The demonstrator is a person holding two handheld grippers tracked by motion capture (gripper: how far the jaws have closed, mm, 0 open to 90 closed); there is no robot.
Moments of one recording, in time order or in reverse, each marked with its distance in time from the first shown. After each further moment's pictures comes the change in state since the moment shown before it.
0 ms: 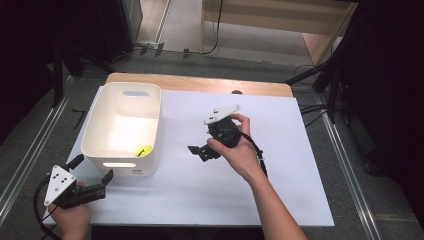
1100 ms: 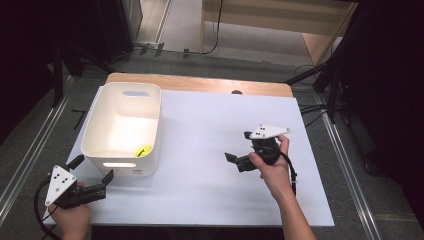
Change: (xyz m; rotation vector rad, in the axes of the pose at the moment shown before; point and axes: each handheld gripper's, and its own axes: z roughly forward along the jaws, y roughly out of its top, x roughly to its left) left arm -0.001 0.000 0.000 0.008 0.001 0.014; right arm -0.029 -0.092 -0.051 -0.126 -0.116 0.136
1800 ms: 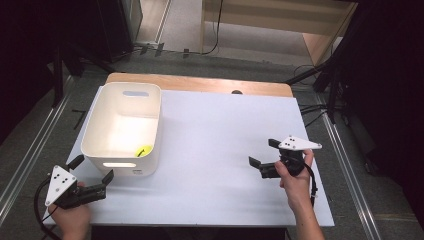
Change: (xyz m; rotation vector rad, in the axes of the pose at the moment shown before) left arm 0.000 0.000 0.000 -0.001 0.001 0.000; right arm -0.028 -0.052 -0.040 -0.089 -0.087 0.103
